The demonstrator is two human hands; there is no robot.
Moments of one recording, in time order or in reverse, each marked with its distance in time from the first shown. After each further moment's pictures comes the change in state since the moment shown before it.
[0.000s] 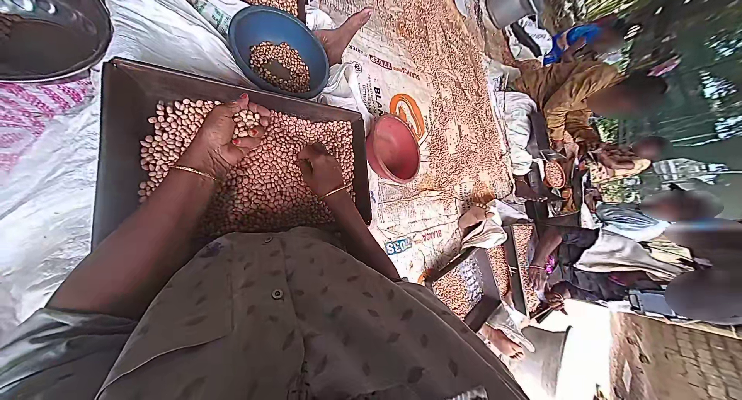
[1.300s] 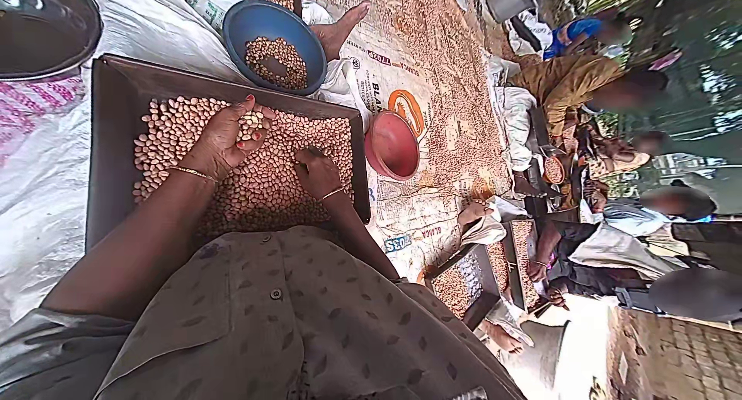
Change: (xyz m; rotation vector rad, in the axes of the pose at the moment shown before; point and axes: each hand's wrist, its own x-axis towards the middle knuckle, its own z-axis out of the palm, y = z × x) left_hand 0.003 -0.009 0.004 0.082 -0.011 0.023; right_hand -0.005 0.000 0.005 -0.044 -0.077 0.037
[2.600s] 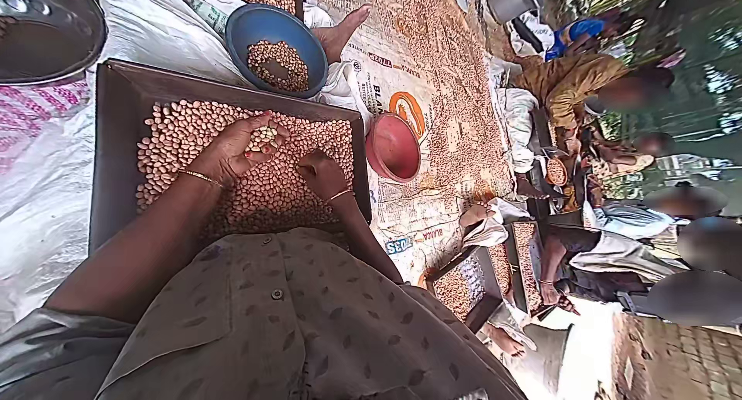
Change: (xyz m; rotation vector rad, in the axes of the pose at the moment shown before) left_hand -0.002 -0.005 0.005 0.075 -0.092 -0.141; right_hand 0.000 0.014 -0.006 0.104 -0.010 -0.046
